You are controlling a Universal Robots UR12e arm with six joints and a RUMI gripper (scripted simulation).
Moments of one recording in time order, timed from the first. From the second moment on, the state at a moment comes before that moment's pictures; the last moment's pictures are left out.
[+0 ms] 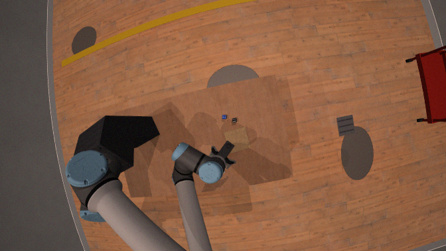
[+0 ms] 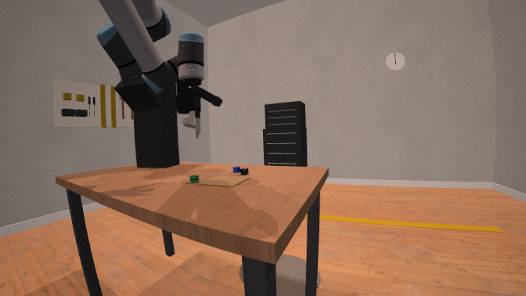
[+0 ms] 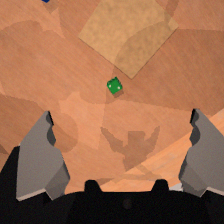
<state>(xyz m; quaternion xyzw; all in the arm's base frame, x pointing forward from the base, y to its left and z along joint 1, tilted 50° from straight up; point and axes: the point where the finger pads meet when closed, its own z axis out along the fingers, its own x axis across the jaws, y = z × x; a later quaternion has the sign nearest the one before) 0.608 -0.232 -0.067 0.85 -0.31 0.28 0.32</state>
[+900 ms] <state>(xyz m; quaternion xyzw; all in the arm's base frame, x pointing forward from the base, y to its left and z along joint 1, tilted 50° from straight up) 0.615 -0.250 -0.083 0.85 -0.31 0.28 0.32</state>
